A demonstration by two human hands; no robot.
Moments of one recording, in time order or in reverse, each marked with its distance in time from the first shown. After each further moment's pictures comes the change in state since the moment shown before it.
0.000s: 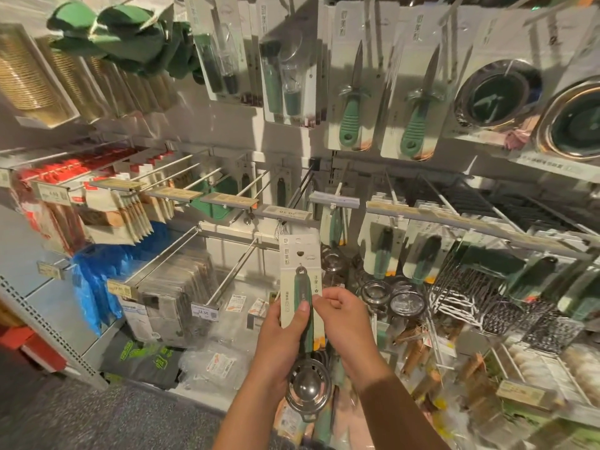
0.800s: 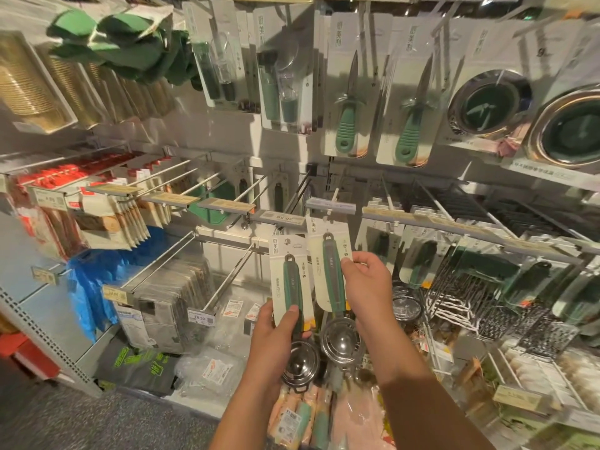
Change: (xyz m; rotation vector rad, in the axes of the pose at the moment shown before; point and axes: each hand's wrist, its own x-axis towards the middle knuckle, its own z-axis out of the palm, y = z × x) left_hand -0.006 0.014 0.001 0.022 0.055 -0.040; right_hand 0.034 -0.047 -0.022 0.090 0.235 -0.104
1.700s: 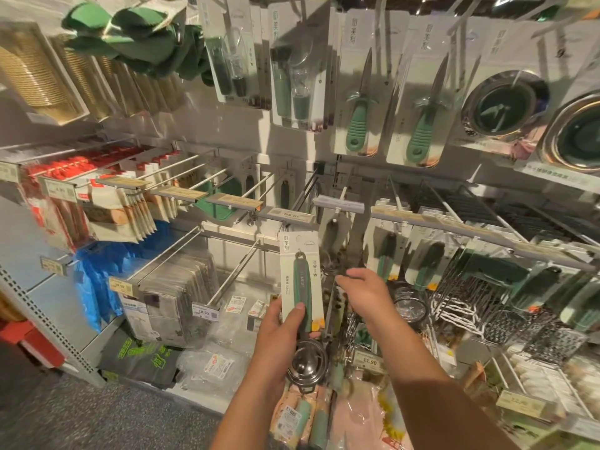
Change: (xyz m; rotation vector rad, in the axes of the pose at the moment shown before) left_hand -0.002 0.001 -0.001 0.016 -0.014 0.001; right_hand 0.021 0.022 -0.007 -0.306 -0.211 0.190
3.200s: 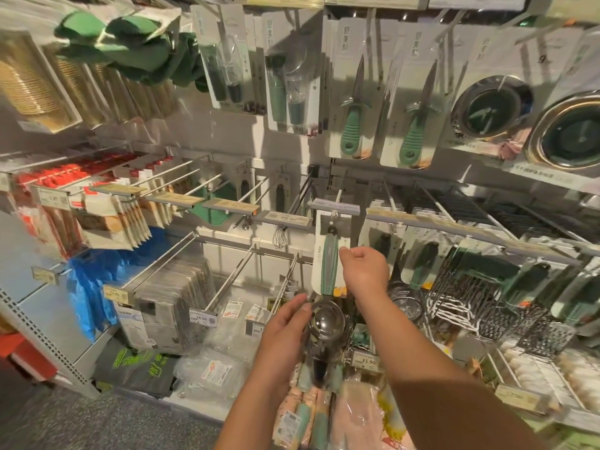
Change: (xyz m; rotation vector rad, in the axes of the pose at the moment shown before) left_hand 0.004 -0.001 0.001 0.005 -0.083 0.000; right_hand 0.017 -0.029 0.008 -0.101 0.304 -0.187
